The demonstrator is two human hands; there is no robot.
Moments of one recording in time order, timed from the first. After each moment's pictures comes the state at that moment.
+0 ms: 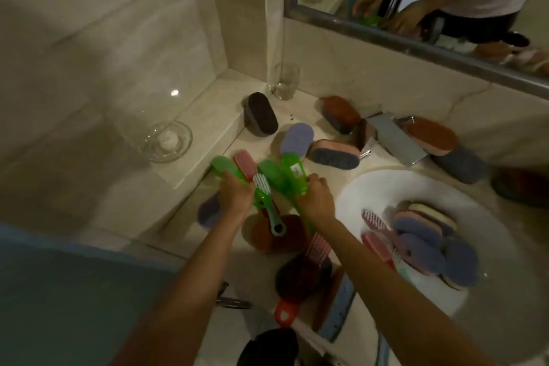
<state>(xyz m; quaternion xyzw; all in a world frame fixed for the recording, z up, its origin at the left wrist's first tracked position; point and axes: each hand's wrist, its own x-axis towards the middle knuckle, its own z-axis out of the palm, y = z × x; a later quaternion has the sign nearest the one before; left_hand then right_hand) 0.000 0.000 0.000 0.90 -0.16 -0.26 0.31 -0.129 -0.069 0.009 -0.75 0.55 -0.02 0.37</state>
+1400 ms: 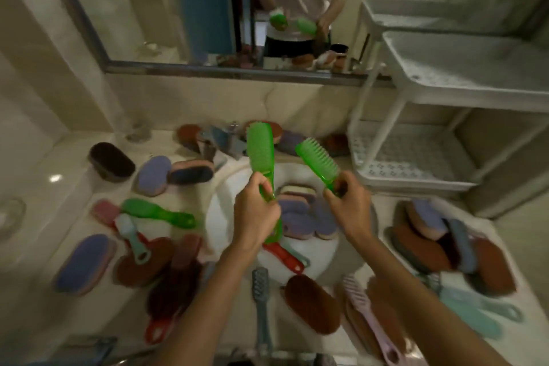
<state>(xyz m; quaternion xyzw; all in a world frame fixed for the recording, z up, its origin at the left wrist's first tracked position) -0.300 -0.028 0.113 0.72 -0.49 -0.29 0.40 -0.456 -0.072 0.079 -0.62 0.64 -0.39 0.21</state>
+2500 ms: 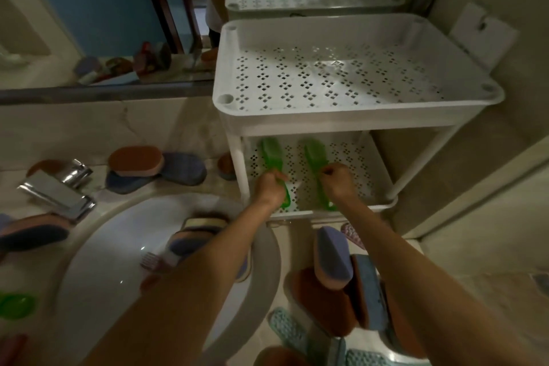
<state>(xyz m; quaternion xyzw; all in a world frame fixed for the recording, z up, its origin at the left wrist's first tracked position) -0.556 -0.252 0.038 0.71 -0.49 -0.45 0.23 -0.688 -0.272 0.017 -0.49 0.75 -0.27 0.35</state>
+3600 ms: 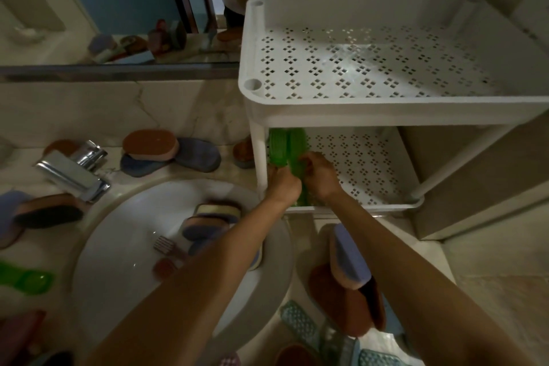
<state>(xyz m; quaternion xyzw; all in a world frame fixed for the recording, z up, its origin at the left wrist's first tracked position) -0.549 -0.245 0.055 0.75 -0.52 -0.38 0.13 -0.638 -0.282 -0.014 -0.69 0.62 -0.24 0.28</state>
